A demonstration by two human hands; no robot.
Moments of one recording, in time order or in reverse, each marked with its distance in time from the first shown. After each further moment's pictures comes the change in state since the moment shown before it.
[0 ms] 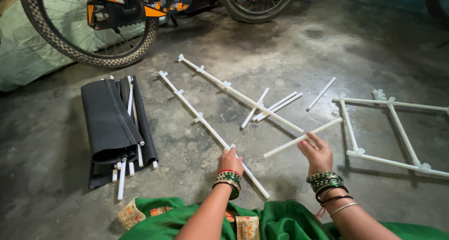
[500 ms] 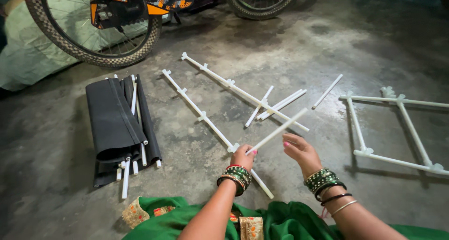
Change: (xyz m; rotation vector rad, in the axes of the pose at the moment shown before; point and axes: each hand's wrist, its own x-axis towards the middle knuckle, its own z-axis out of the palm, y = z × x) left_hand 0.012 0.014 0.019 -0.441 -0.178 -0.106; right_hand 0.006 0.029 0.020 -0.143 -0.376 0.141
